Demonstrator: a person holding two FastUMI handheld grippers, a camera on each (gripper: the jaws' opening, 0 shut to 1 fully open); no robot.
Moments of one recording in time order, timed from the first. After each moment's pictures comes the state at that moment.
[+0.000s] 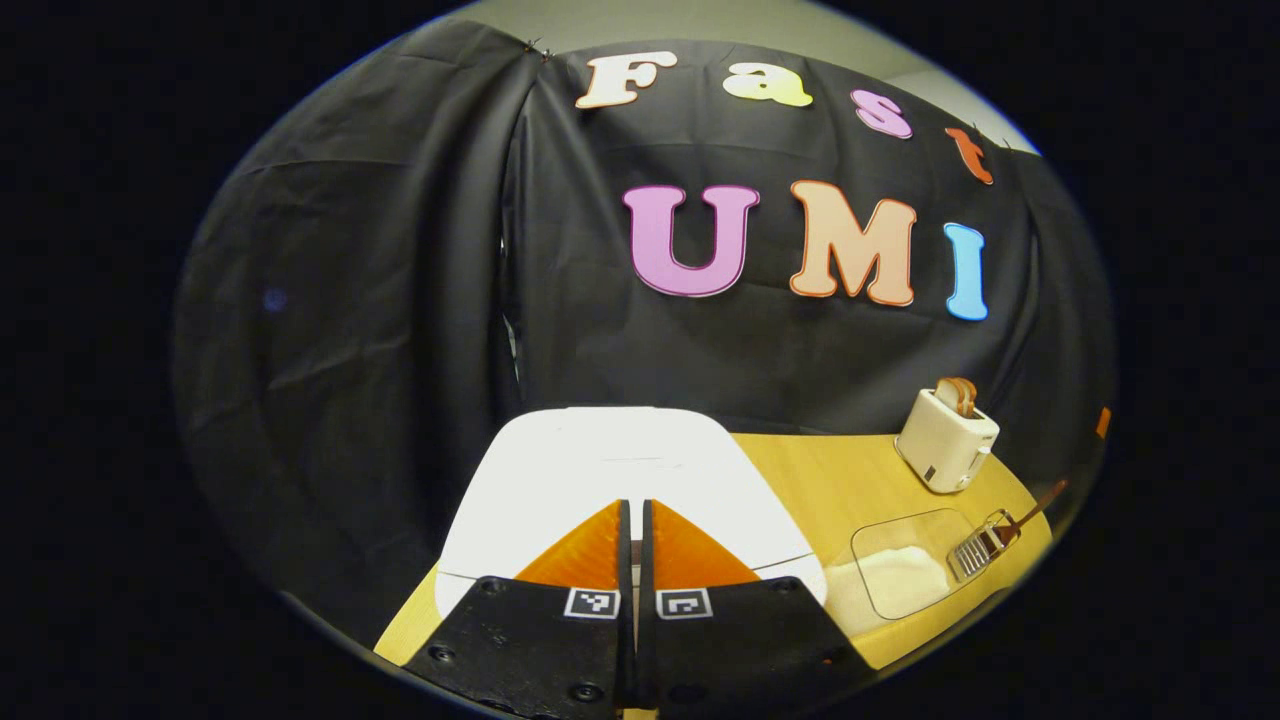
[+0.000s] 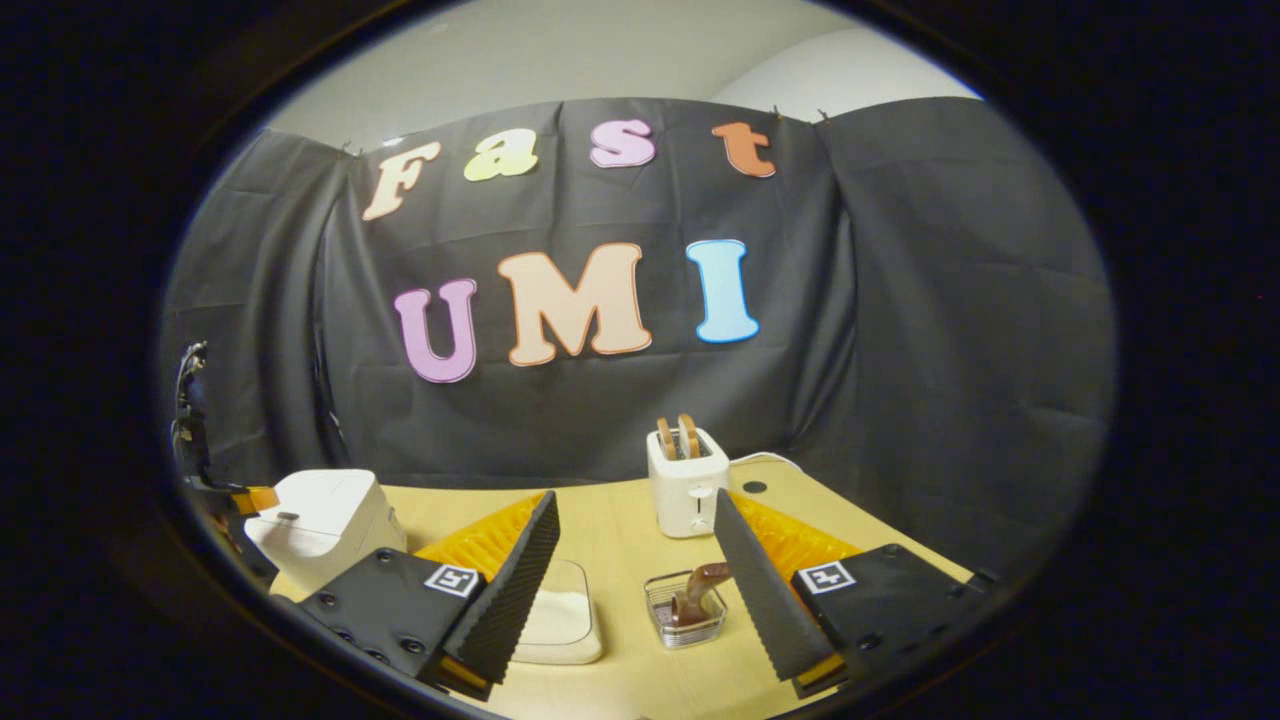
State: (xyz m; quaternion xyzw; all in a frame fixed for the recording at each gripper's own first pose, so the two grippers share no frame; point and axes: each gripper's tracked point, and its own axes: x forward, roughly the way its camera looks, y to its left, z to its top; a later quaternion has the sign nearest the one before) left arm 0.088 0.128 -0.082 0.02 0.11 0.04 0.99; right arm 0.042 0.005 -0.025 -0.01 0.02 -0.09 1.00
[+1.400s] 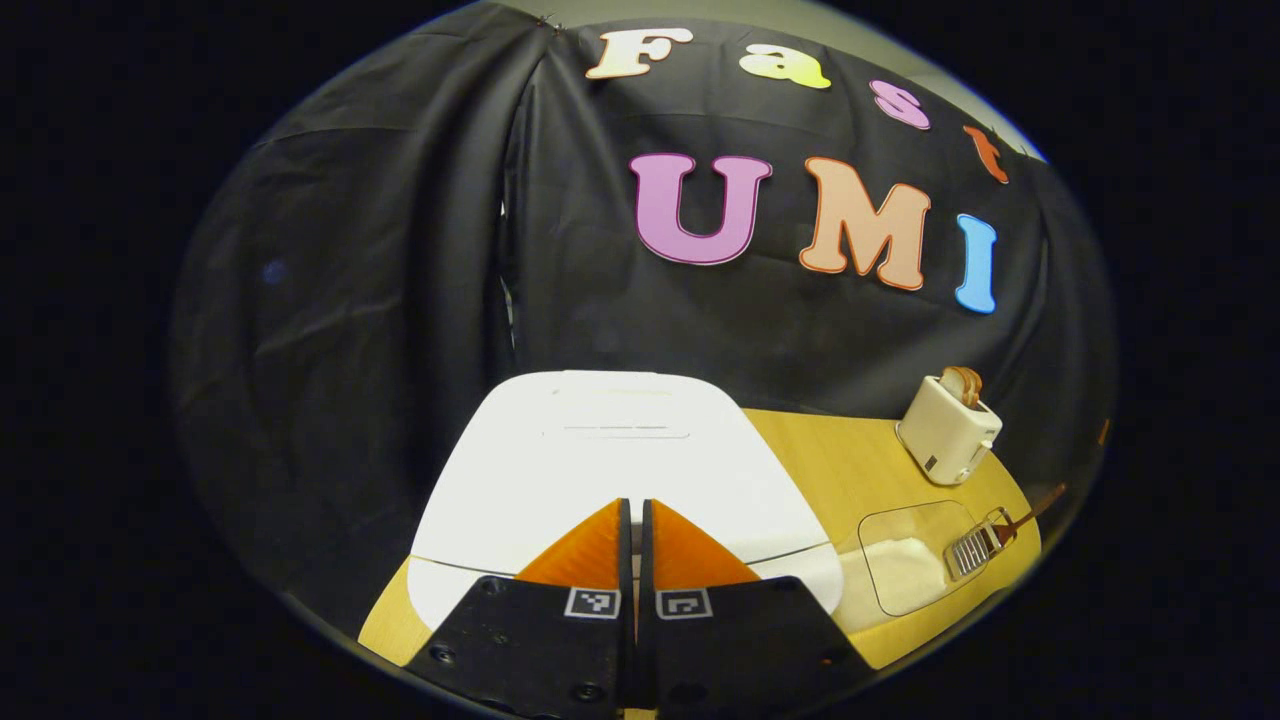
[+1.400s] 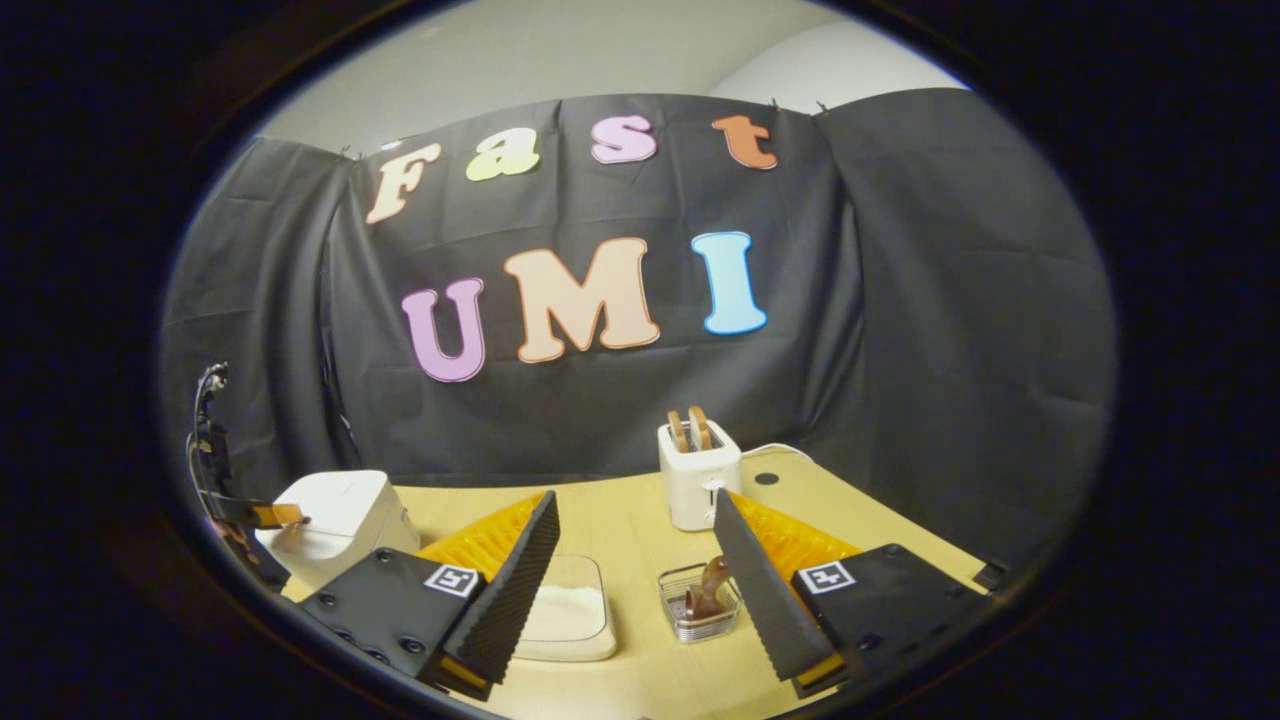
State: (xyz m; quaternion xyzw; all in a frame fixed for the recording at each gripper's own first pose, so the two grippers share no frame) left arm 0.092 0.126 -0.101 -0.01 0.14 0.03 0.99; right arm 0.039 0.008 -0.030 0.00 0.03 -0.07 1.00
